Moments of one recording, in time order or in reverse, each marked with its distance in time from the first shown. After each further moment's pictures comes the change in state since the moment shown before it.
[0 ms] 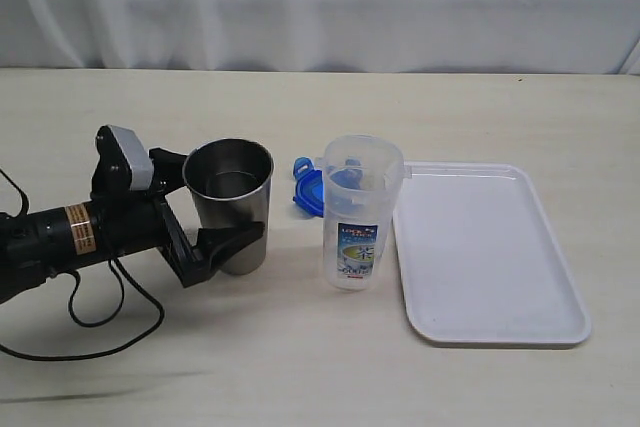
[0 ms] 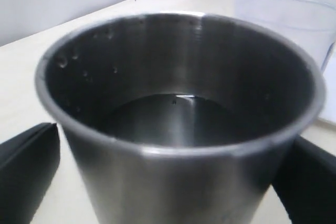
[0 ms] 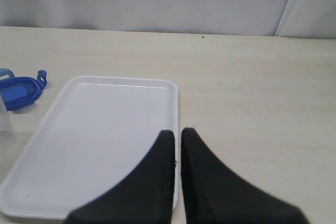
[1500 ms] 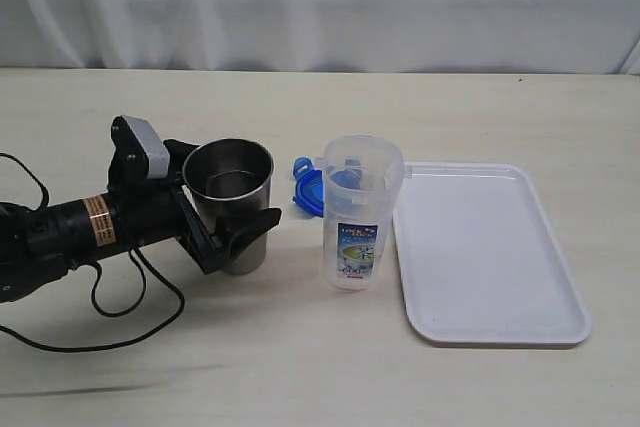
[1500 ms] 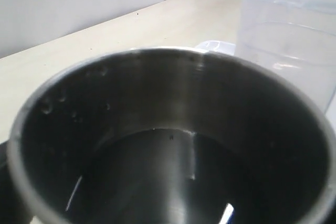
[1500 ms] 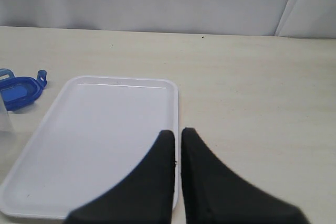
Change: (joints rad) left arm -0.061 0.002 -0.031 -0.078 0.000 -0.033; right arm 0.000 0.000 0.000 0.000 0.000 0.000
